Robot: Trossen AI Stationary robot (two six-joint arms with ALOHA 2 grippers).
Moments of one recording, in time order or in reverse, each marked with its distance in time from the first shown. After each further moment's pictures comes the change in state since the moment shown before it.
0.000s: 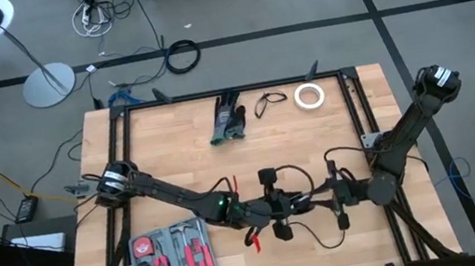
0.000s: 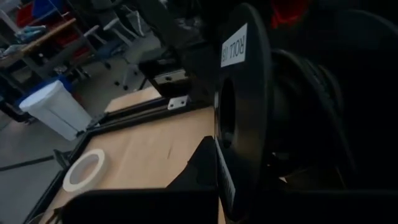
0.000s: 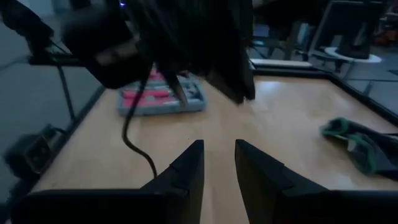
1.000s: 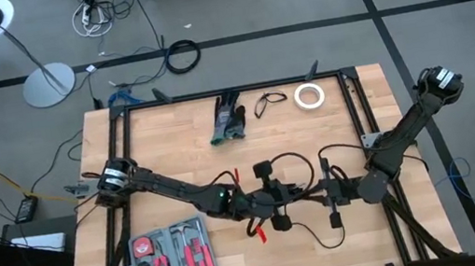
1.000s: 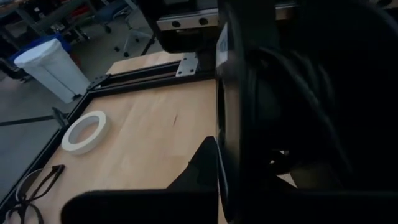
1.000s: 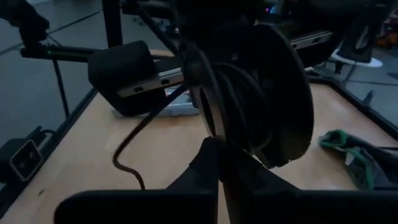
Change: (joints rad) left arm 0.041 -0.007 0.001 -0.141 0.014 -0.157; right arm -0.096 0.018 0.089 -0.083 -0.088 -0.057
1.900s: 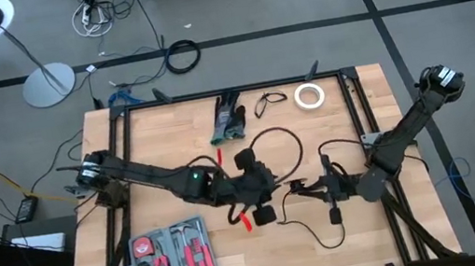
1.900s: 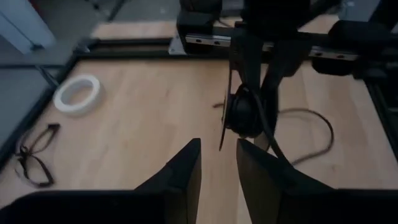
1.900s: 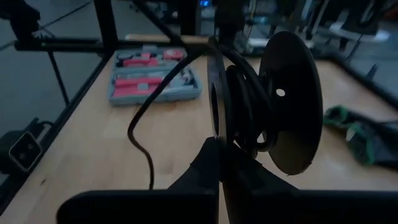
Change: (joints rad) left arm 0.030 -0.178 0.157 -0.514 0.154 -0.250; right arm -0.015 -0.042 0.002 -0.126 -0.033 0.103
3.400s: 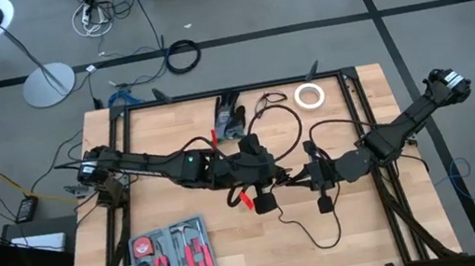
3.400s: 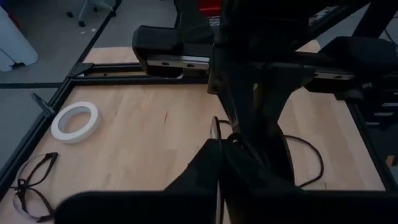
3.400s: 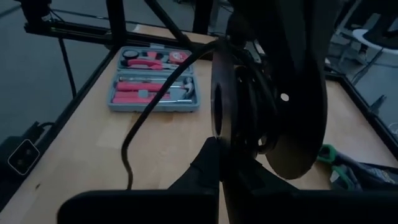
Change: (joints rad) left arm 0.071 -0.006 0.097 -0.016 0.110 0.098; right arm -0.219 0.008 0.328 -0.351 -0.291 -0.179
